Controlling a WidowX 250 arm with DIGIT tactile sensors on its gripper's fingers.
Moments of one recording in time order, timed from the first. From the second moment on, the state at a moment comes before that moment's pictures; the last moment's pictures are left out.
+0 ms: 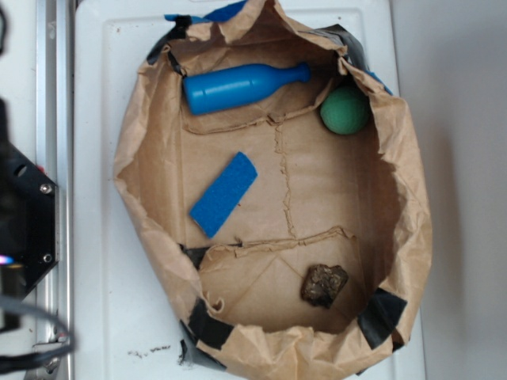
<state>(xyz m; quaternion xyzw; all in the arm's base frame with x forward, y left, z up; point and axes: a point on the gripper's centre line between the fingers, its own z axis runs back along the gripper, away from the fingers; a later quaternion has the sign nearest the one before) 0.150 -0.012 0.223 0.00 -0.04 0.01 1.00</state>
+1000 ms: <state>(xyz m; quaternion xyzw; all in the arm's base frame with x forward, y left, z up) 0.256 -0.009 0.169 -0.10 -0.18 -0.29 0.94</state>
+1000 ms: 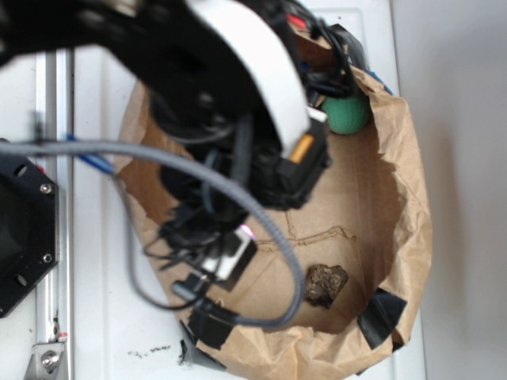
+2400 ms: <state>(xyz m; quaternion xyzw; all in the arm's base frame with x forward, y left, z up) 0.291 -0.058 0.078 -0.08 -0.15 -0.36 0.92</state>
